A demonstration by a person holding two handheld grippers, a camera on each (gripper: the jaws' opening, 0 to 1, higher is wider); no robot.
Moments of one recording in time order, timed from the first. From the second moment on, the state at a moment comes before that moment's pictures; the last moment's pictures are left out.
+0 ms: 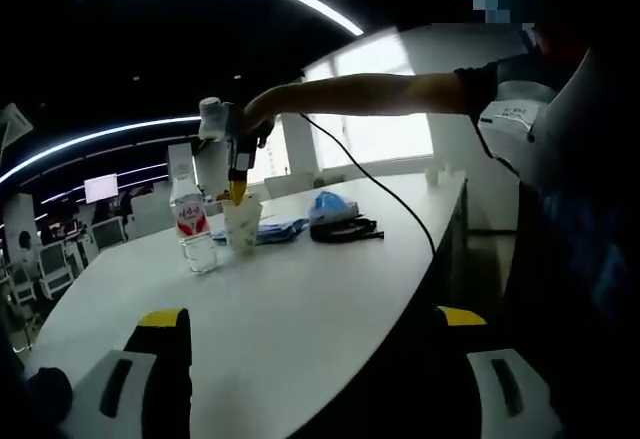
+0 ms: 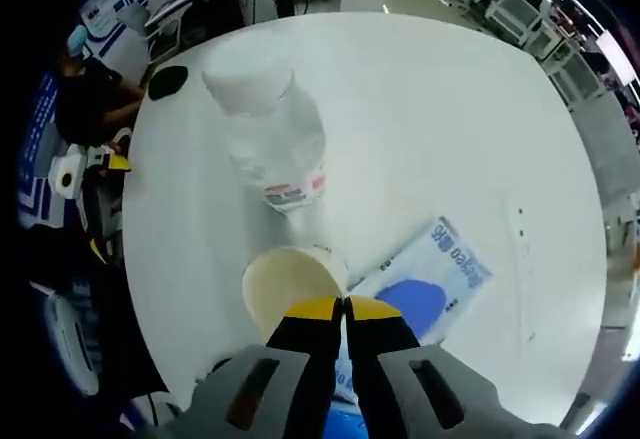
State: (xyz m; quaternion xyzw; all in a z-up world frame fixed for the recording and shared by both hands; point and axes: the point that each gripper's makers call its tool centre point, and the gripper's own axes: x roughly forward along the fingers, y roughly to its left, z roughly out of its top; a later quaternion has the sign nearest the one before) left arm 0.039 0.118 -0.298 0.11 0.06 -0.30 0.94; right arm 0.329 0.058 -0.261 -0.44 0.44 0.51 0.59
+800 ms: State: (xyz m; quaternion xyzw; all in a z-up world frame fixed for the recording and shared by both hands) left arm 0.036 0.121 -0.301 0.12 0.06 -0.30 0.94; right arm 0.343 0.066 -0.267 -0.44 0.43 0.50 0.61
